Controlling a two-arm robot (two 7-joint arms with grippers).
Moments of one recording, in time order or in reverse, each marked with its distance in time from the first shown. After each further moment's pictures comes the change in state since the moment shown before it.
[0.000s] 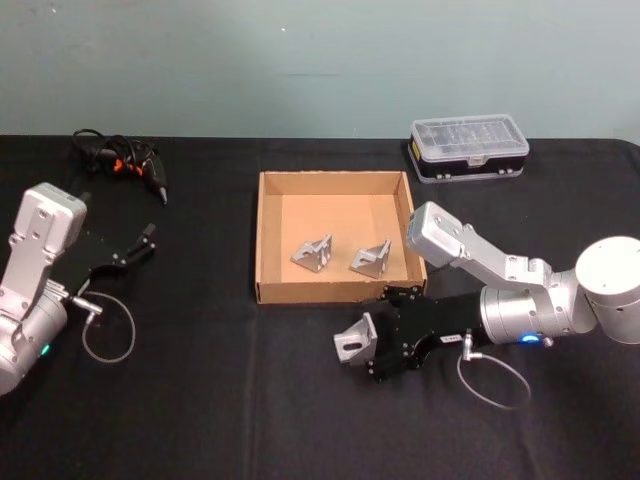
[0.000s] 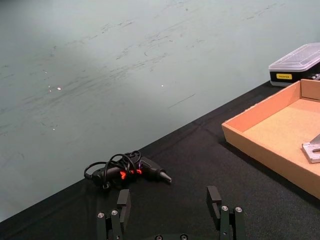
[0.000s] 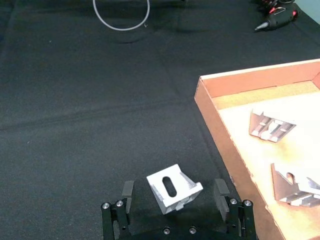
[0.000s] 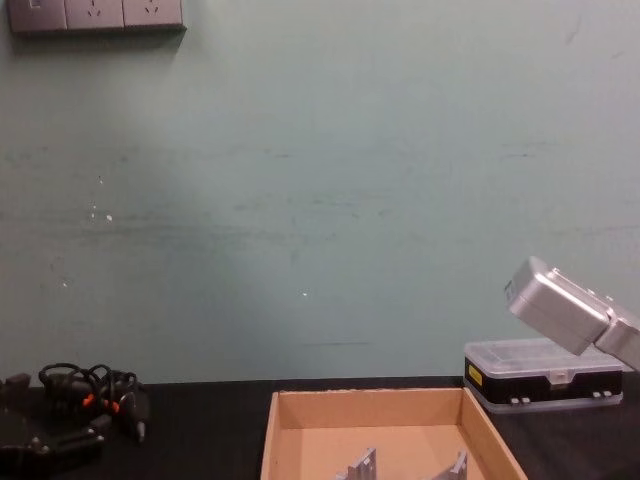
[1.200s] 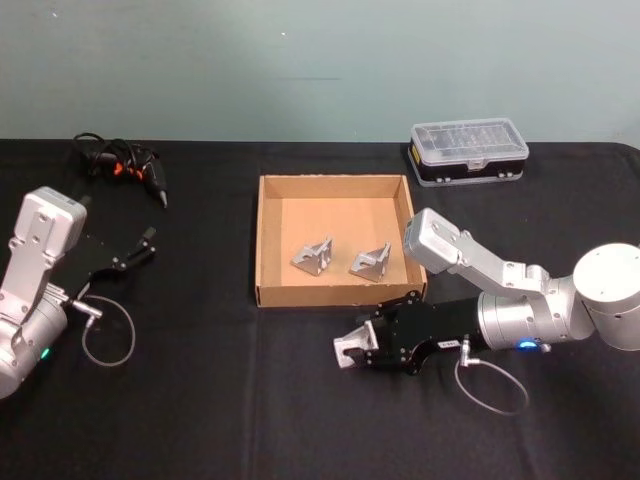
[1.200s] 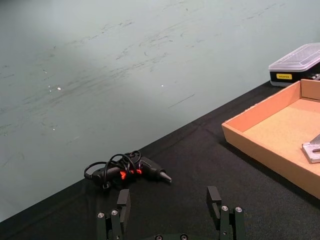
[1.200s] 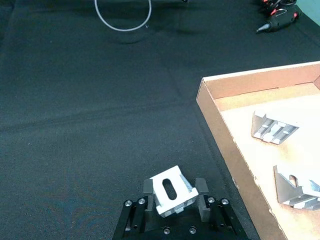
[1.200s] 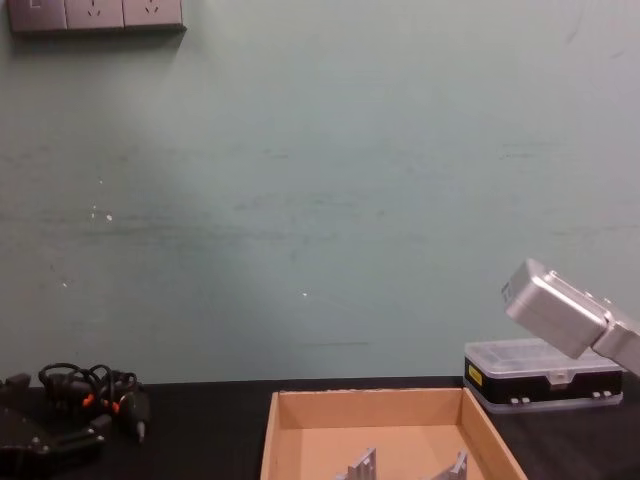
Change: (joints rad) left arm 0.000 0.000 0.000 0.000 0.000 0.000 0.000; right arm -0.005 0.002 -0.006 -0.010 0.000 -0.003 -0.013
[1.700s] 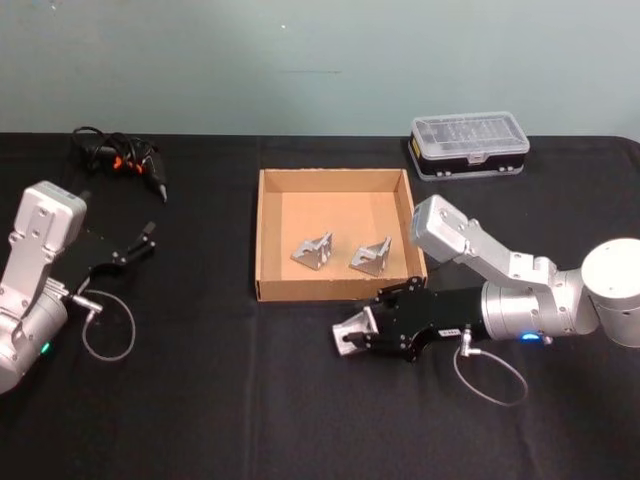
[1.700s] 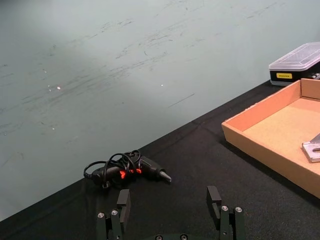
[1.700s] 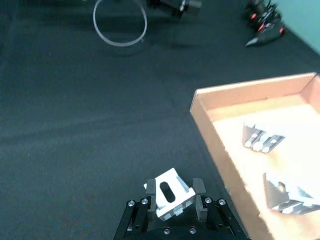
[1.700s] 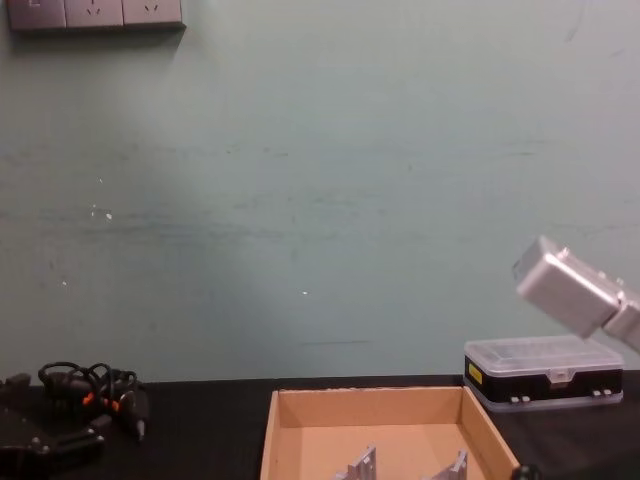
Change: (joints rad) left arm 0.000 0.000 0.000 0.000 0.000 0.000 0.000; right arm -0.027 0.015 0.027 -0.047 0.012 -0.008 -0.031
